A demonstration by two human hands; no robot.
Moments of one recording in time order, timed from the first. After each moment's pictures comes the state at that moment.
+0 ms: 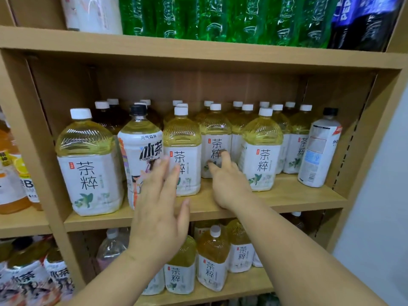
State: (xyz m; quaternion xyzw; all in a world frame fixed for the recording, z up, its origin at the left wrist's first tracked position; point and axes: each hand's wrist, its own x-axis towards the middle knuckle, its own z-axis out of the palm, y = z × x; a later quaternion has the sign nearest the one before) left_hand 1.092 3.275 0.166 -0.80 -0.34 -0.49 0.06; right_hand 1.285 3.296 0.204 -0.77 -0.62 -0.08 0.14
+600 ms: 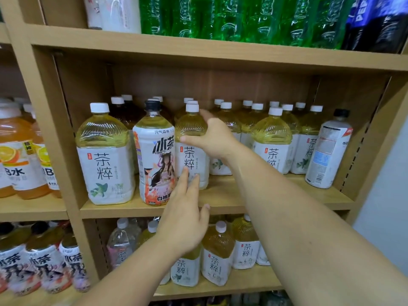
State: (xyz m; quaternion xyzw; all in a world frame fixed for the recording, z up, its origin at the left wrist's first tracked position) left_hand 1.113 3.272 0.162 -0.83 -0.42 -0.34 -0.13; right_hand 1.252 3.325 0.290 -0.61 -0.64 0.13 0.45
